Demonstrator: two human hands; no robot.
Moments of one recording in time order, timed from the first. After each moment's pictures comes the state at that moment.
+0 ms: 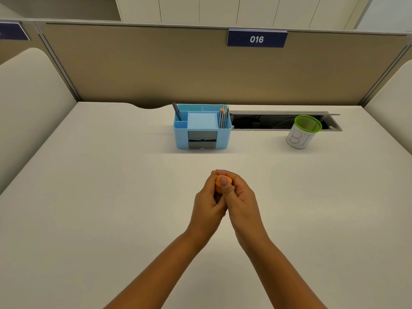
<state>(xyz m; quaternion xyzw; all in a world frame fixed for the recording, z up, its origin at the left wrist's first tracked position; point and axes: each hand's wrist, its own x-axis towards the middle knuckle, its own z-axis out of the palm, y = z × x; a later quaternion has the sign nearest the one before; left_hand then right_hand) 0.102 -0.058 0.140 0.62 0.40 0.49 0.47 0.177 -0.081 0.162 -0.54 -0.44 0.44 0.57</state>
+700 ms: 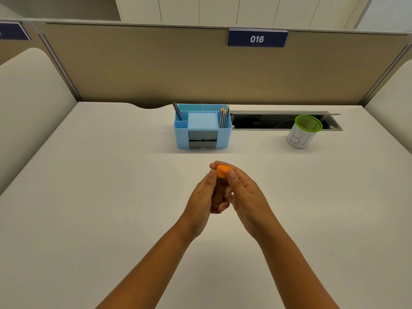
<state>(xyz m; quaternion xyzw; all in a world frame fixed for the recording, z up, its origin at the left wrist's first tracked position) 0.089 -0.049 0.156 0.54 0.35 0.41 0.65 0.198 -0.070 0.169 -0.49 -0.50 0.52 0.49</state>
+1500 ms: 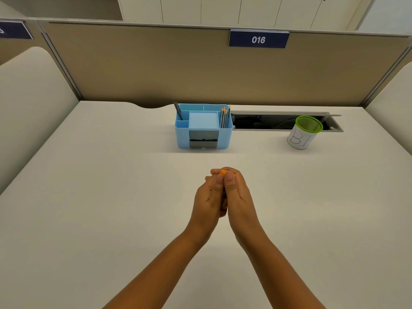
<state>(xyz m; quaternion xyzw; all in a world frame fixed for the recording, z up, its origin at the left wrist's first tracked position) 0.105 -0.064 0.156 0.52 0.41 0.48 0.58 0.173 -0.080 0.167 -0.52 -0.49 0.45 0.54</state>
